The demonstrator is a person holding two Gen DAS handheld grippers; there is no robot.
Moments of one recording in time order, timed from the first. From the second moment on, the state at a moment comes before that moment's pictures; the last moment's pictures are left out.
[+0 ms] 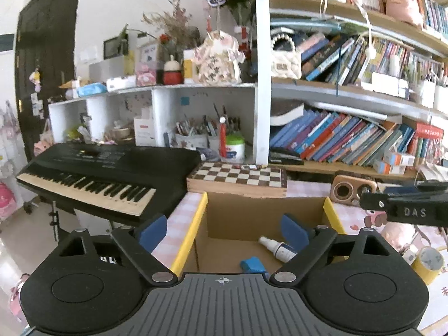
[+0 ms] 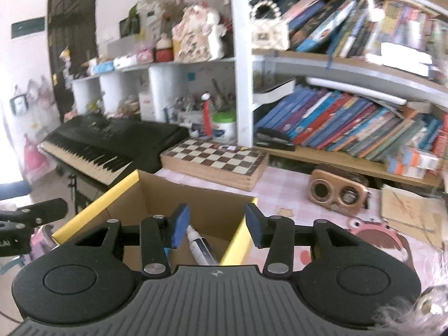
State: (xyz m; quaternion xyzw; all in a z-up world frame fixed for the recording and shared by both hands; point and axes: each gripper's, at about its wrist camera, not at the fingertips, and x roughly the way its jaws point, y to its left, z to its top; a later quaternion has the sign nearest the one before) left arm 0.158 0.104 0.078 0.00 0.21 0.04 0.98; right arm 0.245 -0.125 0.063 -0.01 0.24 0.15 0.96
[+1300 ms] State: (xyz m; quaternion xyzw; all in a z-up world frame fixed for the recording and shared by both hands) left arm -0.008 0.096 0.025 -0.03 0.27 0.04 0.96; right arm 0.024 -0.106 -0.004 -0.02 0.28 0.12 0.95
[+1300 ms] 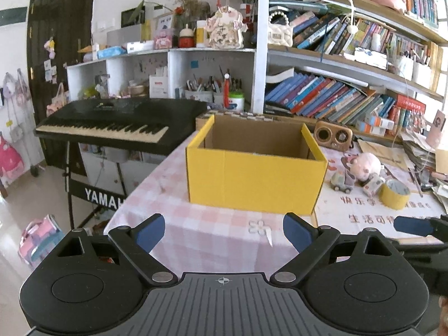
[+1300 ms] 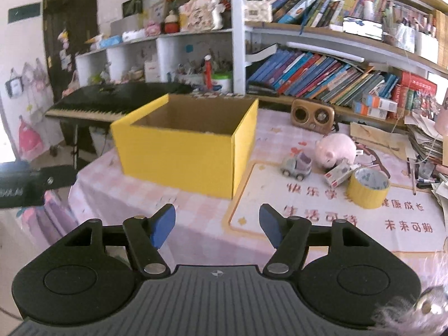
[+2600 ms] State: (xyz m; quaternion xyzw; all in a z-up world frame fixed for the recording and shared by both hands) left arm 0.024 0.001 -0.004 0.00 0.33 -0.12 0.94; right arm -0.011 -0.177 -0.036 0.00 0.34 -0.01 0.94
